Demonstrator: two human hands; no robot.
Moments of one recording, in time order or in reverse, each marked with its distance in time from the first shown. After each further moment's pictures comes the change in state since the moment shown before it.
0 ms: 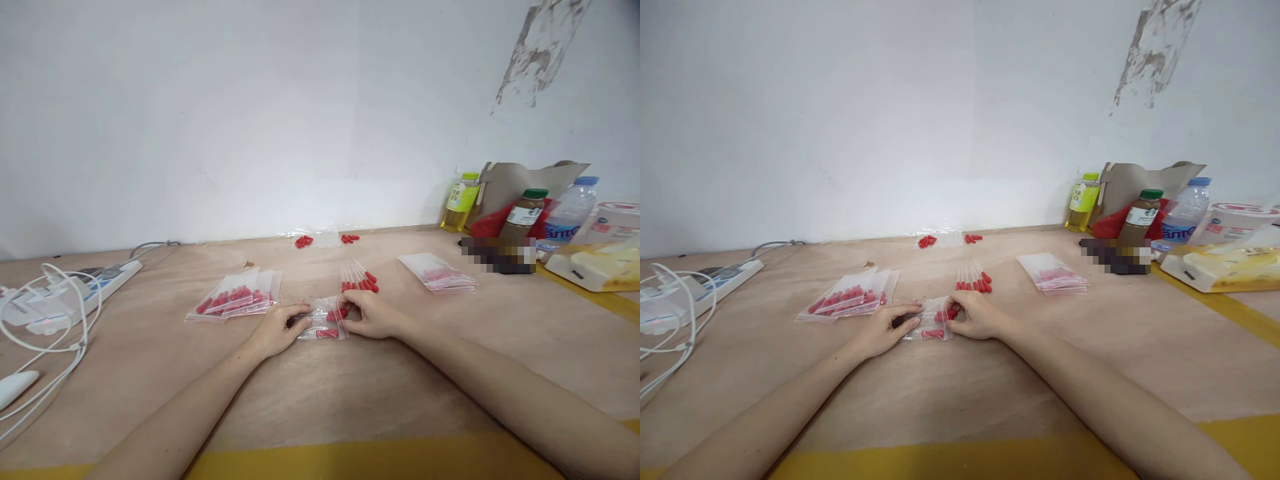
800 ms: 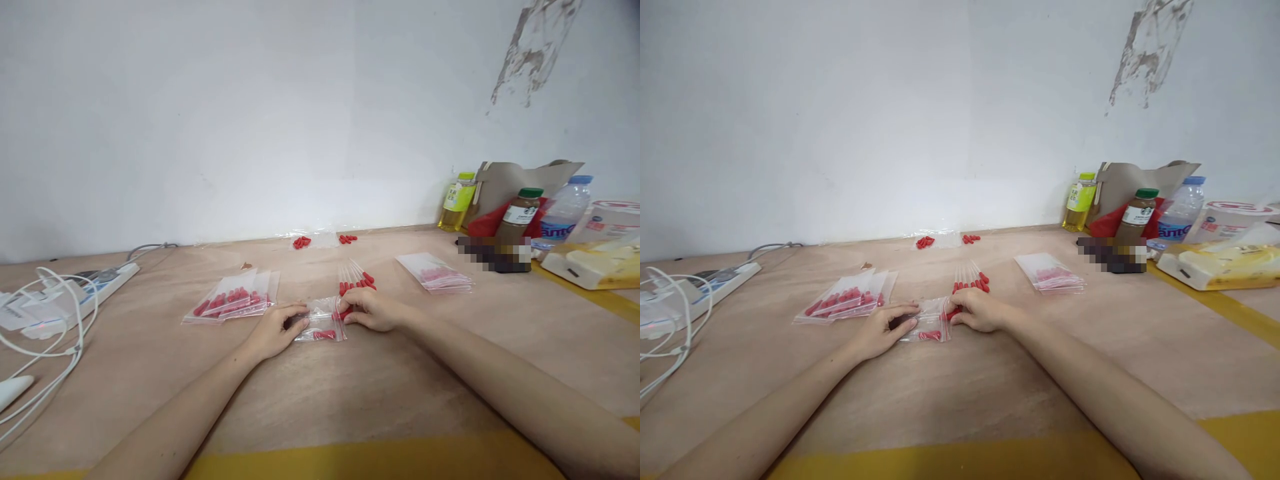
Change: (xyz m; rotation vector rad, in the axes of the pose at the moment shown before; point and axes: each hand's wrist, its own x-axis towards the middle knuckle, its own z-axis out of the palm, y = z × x) left_hand 0.000 0.001 -0.001 0.029 0.012 -0.007; right_hand 0.003 0.010 -0.019 -0.044 -0.167 -0.041
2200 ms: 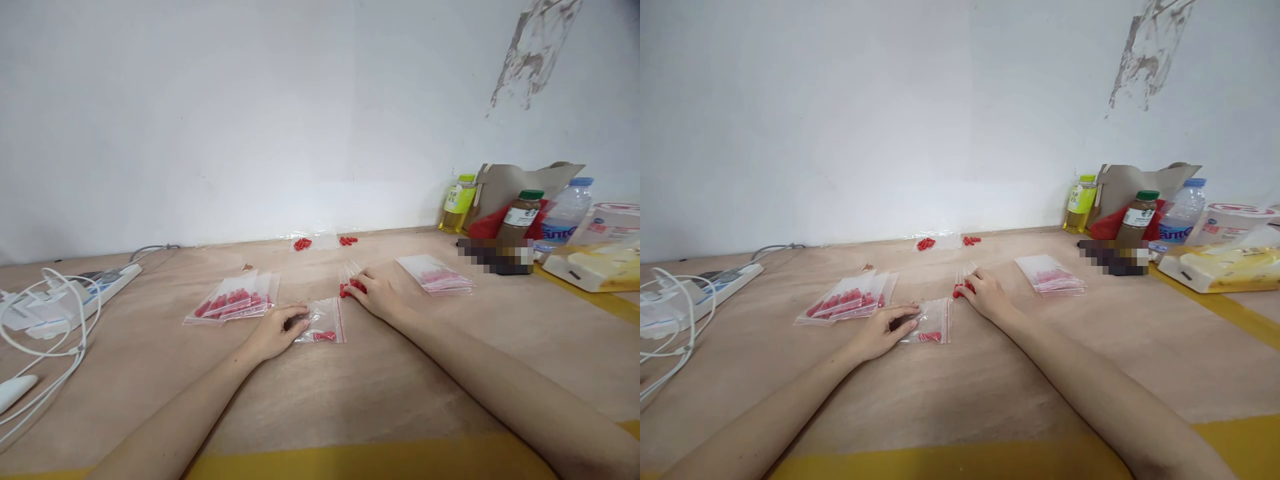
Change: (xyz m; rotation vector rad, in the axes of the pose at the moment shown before) left_hand 0.000 0.002 -0.001 0.024 -0.018 -0.014; right_hand 0.003 0.032 0.011 -0.422 0.536 0.263
